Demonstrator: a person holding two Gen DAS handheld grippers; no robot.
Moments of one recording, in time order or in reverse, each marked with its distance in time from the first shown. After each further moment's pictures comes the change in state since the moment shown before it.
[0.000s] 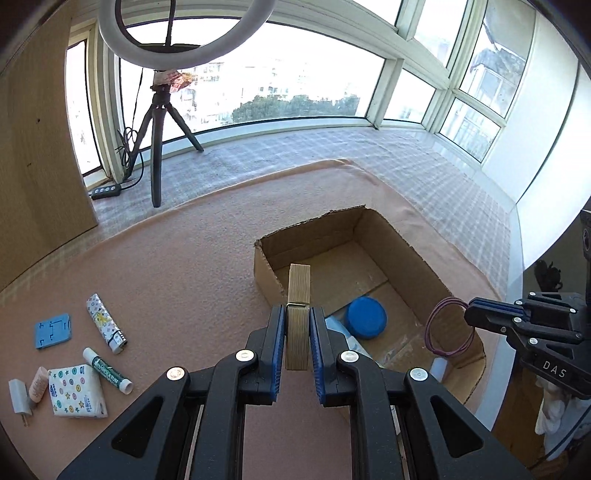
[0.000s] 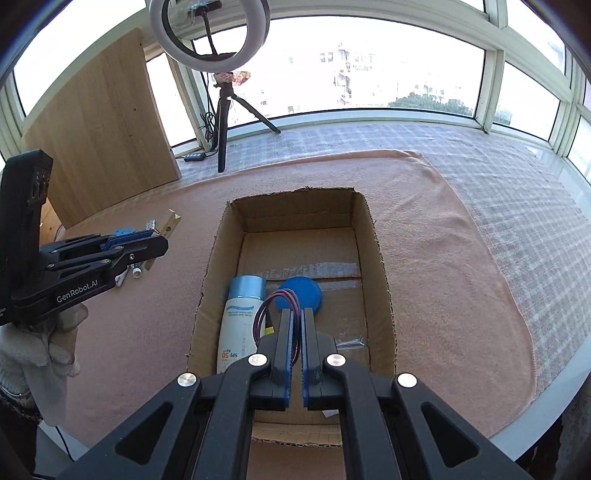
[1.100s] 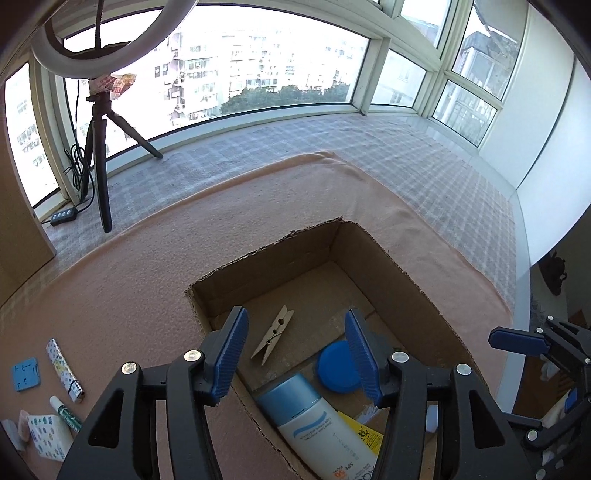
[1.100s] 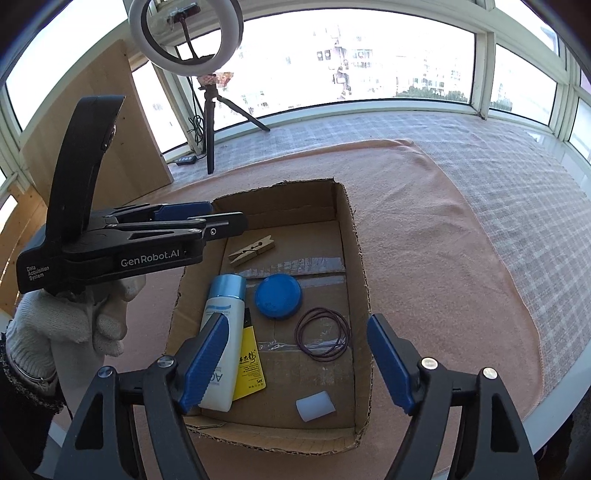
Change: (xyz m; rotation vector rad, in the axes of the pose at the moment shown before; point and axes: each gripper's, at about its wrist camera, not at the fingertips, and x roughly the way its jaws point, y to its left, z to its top) left arm 0.068 -0.041 0.042 0.044 0.041 -0.009; right arm 0.009 -0.026 -0.004 0.036 0.000 0.044
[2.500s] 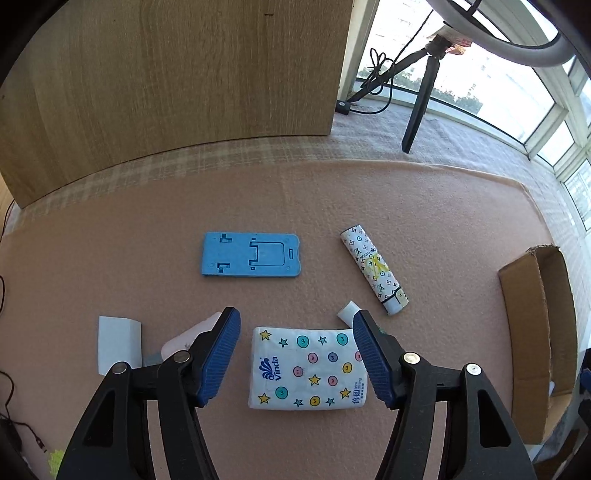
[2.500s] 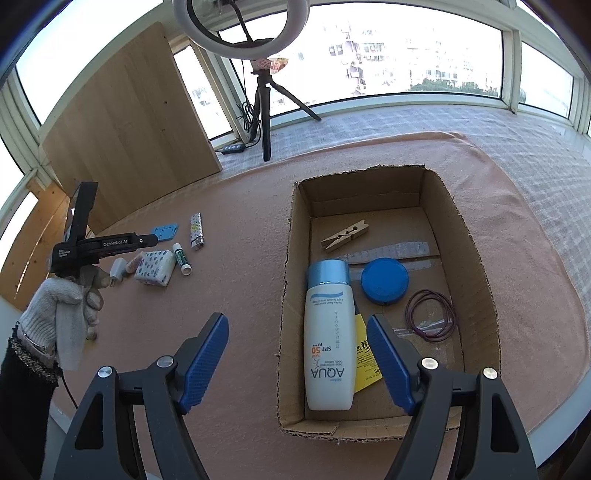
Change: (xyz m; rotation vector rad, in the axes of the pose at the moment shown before) left arm -0.084 0.290 -0.112 -0.437 0.146 0.313; right arm 0.009 0.088 -0.014 0.017 0.017 0.084
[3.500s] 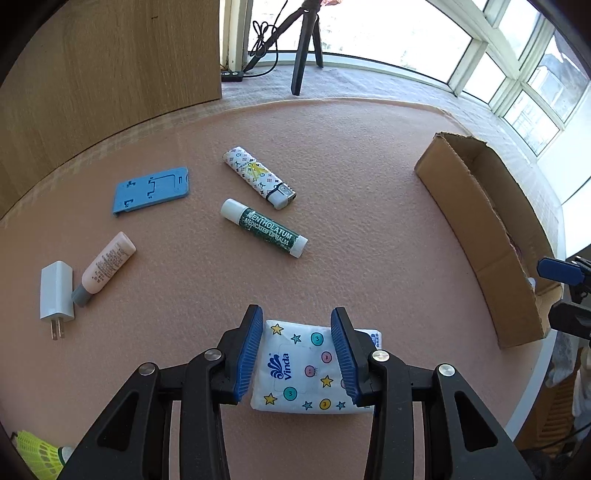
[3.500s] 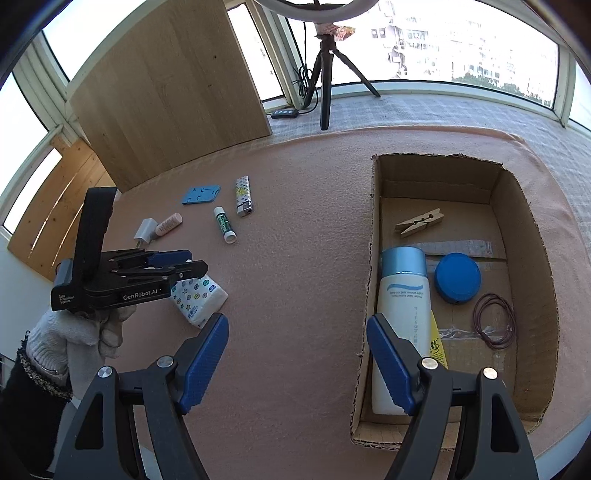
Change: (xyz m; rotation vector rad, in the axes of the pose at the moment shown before) left arm -0.021 -0.051 -0.087 0.243 0.007 -0.154; right arm 0.036 0.054 -0.001 -0.141 0.123 0.116
